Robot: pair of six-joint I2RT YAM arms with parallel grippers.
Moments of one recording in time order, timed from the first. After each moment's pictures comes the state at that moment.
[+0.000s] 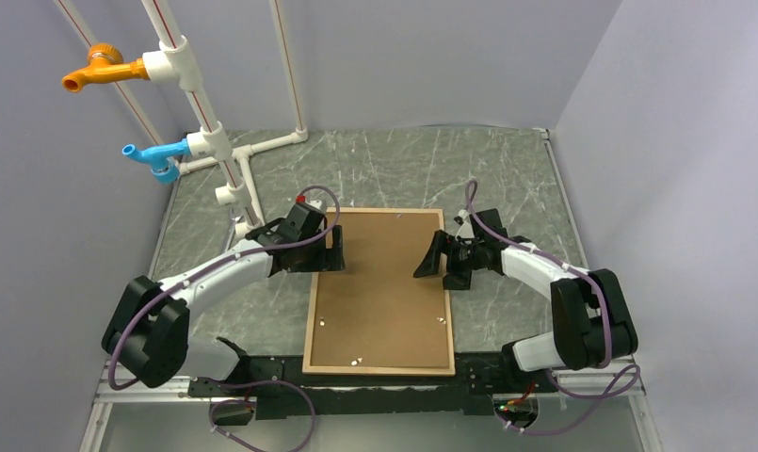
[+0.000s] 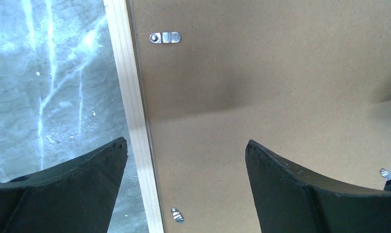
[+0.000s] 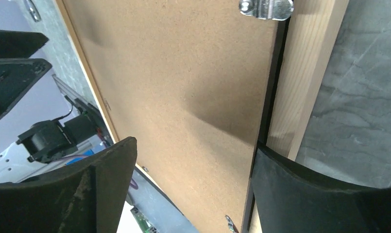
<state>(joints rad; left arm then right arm) -0.58 1.35 0.82 -0.44 0.00 -0.58 0.25 1.39 0.63 -0.30 -0.63 0.58</state>
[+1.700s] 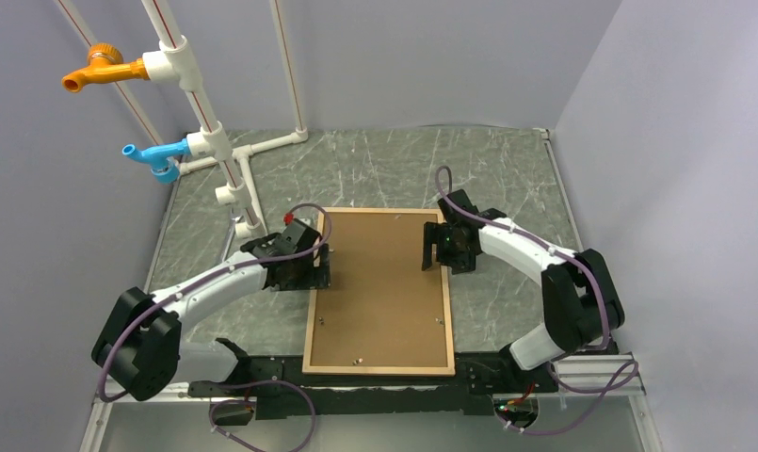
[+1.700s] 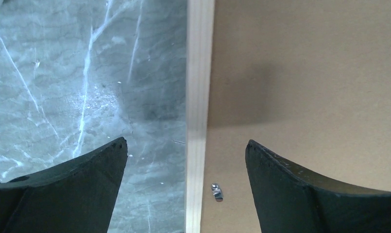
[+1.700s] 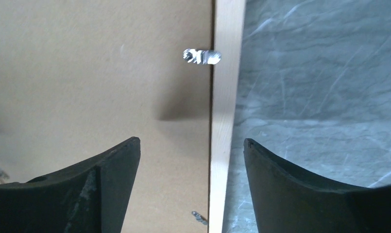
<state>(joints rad) -0.62 1.27 0.75 -0.59 -0.14 -0.63 0.44 1.50 0.91 -0.61 -0.07 0.52</state>
